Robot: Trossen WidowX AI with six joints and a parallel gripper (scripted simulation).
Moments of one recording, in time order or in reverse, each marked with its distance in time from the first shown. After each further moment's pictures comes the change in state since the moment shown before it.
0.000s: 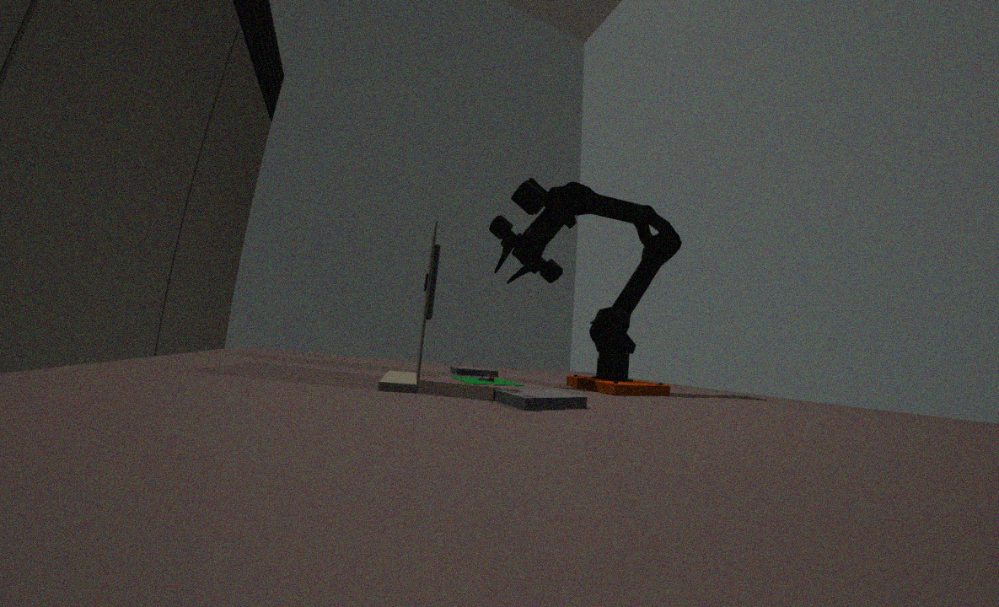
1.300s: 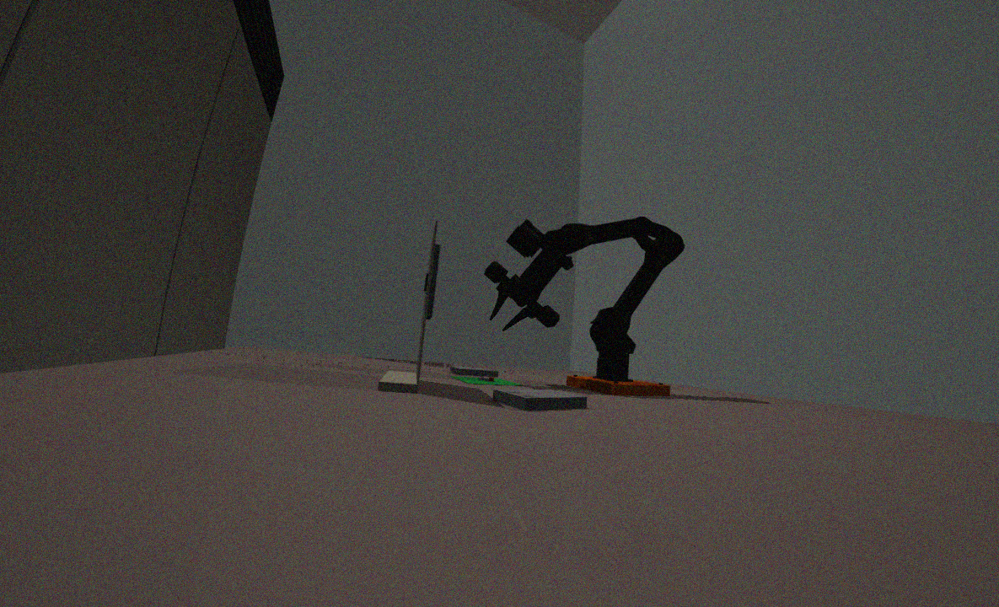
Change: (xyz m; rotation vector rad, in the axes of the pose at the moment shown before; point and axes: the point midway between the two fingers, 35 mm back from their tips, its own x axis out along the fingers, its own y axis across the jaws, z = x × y) arm 0.084 -0.058 0.000 0.000 0.000 -0.011
